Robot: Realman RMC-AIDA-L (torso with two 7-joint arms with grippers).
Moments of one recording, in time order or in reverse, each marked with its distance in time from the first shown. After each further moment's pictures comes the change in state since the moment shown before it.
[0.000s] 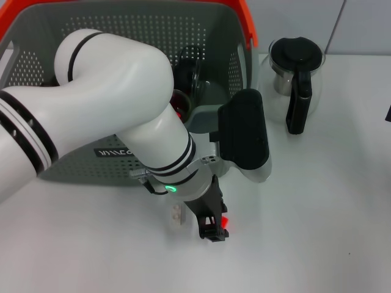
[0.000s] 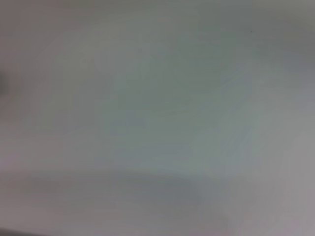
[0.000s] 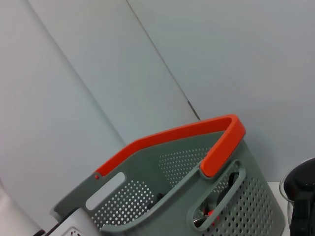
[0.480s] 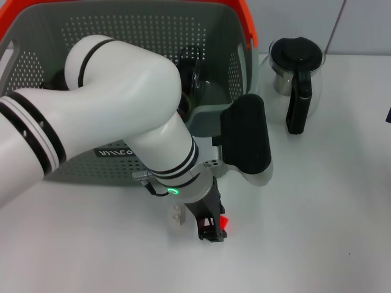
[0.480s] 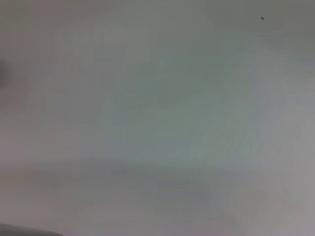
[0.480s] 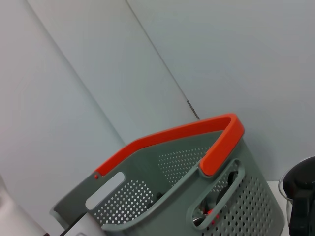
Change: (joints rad) left arm -0.024 0.000 0.035 -0.049 0.003 -0.037 -0.023; right arm -0.003 0.000 0.000 0.002 0.000 0.000 -0.002
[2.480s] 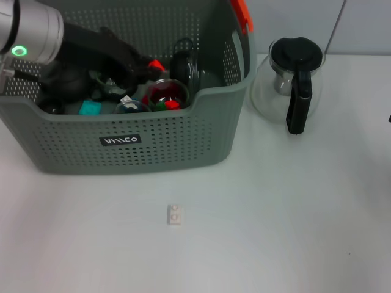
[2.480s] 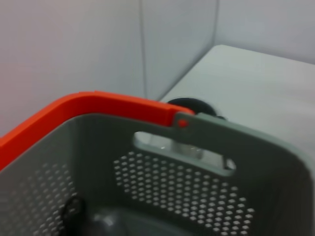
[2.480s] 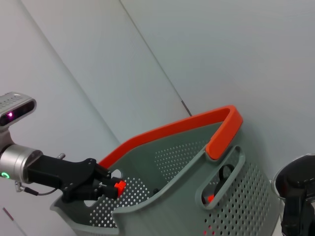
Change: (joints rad) left arm 0.097 0.076 -1.002 0.305 -0.109 0.332 0.227; right arm -0.002 -0.009 0.002 0.012 -0.002 0.009 -0.003
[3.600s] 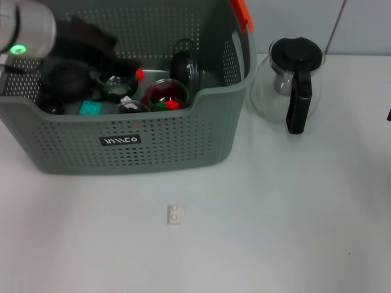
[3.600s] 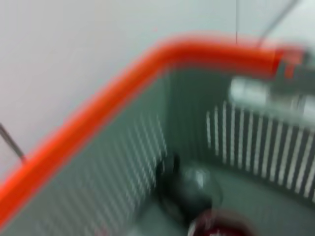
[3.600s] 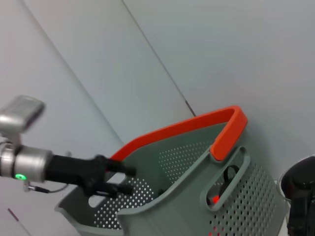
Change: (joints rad) left arm 0.073 -0.060 0.089 0.142 0.166 -0.175 -0.094; right arm 0.007 0.000 0.000 0.000 0.000 -0.006 0.009
